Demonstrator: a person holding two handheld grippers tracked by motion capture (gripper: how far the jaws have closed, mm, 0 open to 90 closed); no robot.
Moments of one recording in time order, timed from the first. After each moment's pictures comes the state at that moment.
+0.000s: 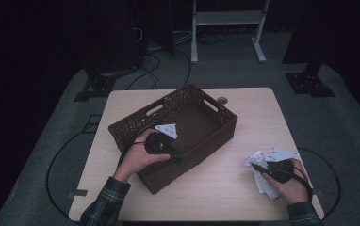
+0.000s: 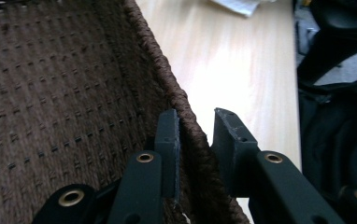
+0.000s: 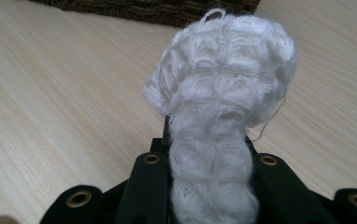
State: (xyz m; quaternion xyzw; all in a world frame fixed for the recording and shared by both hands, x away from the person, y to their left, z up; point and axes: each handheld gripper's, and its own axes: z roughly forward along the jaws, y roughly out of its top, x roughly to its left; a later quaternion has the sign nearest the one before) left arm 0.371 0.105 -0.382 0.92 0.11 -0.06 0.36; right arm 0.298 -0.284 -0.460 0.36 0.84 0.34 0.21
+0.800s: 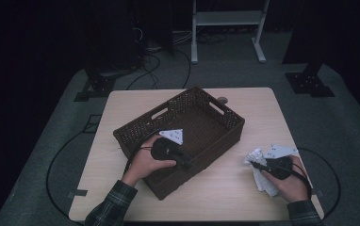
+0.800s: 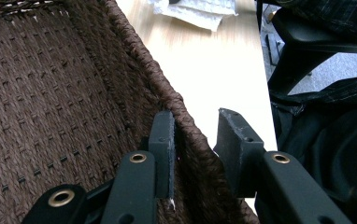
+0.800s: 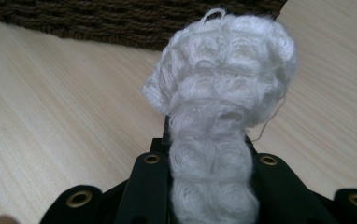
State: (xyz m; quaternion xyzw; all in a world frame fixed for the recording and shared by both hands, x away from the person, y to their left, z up) left arm 0.364 0.092 -0.395 0.91 0.08 -0.08 0.40; right arm 0.306 -0.283 -0.454 0.35 0.85 0.34 0.21
